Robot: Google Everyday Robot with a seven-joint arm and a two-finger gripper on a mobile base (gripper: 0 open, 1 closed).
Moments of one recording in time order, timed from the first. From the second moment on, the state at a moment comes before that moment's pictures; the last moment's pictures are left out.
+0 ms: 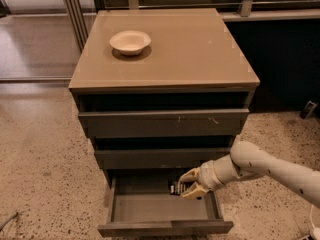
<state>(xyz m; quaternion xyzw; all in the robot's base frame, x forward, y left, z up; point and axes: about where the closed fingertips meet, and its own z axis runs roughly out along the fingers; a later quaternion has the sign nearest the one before) 0.495 -0.097 0.473 -0.64 0.66 0.28 0.28</state>
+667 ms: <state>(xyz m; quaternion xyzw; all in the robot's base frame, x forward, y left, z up) 0.495 -0.109 0.448 -0.66 0.66 0.24 0.26</state>
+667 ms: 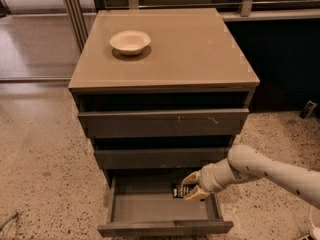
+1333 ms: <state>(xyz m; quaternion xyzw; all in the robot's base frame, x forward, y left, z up) 0.526 -0.133 0.340 -0.67 0.67 0.18 0.26</state>
